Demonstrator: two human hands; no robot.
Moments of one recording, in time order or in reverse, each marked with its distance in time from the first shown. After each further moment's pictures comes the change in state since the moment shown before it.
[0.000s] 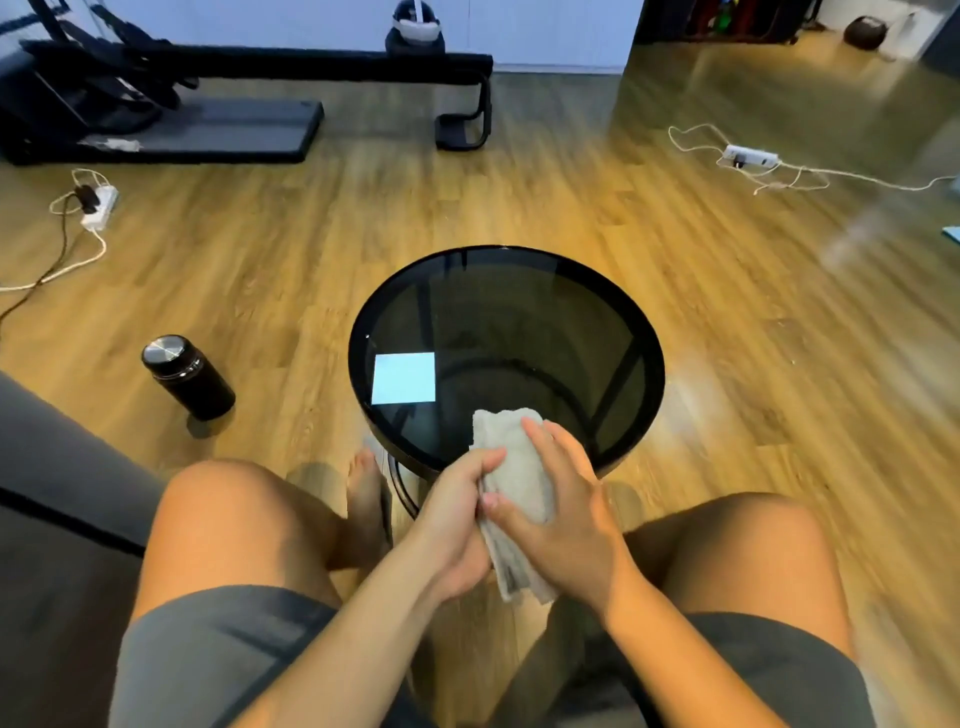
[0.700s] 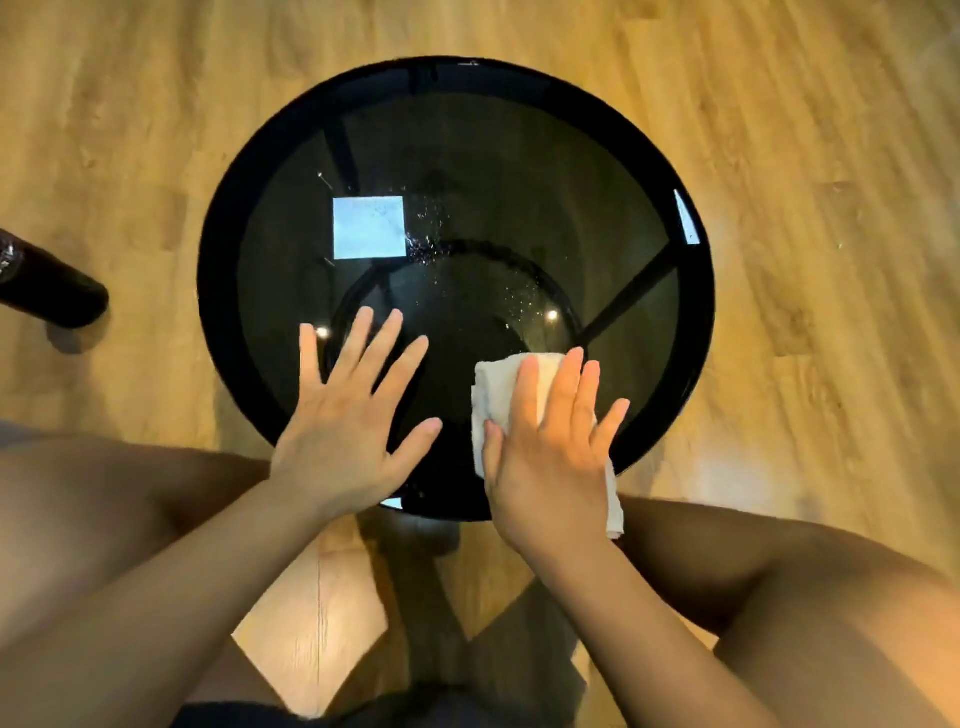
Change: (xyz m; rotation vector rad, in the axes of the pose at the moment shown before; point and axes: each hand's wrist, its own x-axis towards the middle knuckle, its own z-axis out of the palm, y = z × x) left_hand 0.164 0.043 -0.095 2.212 0.287 0.548; right_hand 0.116 0.099 0.036 -0.874 -0.042 0.261
